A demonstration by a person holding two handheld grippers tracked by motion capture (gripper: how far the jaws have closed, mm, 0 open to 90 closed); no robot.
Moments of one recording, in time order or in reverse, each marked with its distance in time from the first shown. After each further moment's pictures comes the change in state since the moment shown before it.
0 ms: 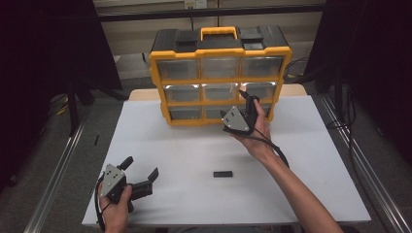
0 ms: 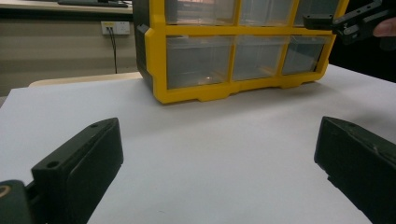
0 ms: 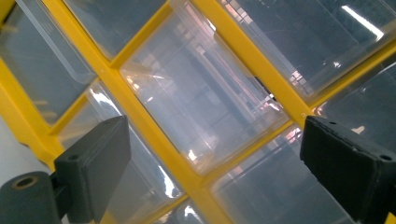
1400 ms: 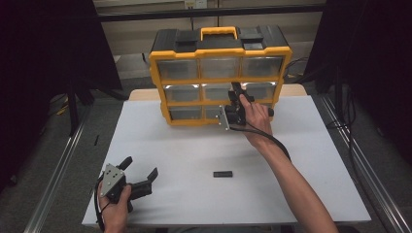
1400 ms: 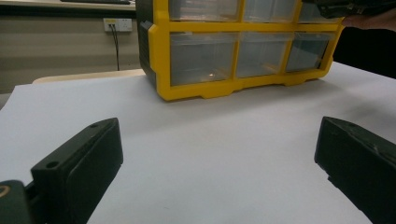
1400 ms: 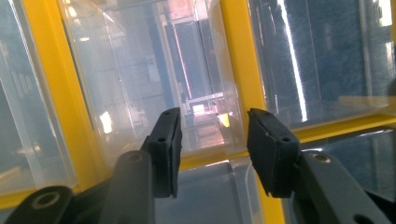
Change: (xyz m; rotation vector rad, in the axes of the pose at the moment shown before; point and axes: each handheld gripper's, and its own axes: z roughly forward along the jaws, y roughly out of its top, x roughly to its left) left arm 0.002 0.000 0.000 0.011 0.006 -0.002; right arm -0.002 0.001 0.032 0.081 -0.190 -0.542
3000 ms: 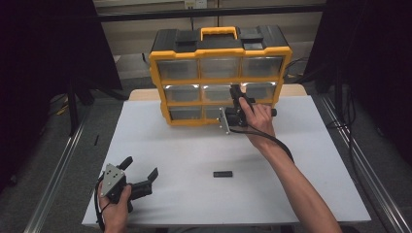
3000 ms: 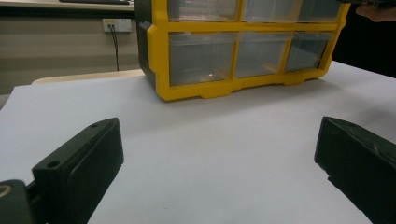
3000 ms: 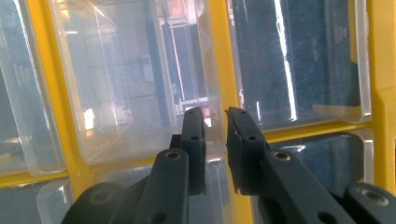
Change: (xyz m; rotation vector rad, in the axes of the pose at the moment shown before) left arm 0.000 0.000 0.000 0.000 0.000 0.003; right arm -0.009 0.002 -0.013 -0.016 -0.014 -0.050
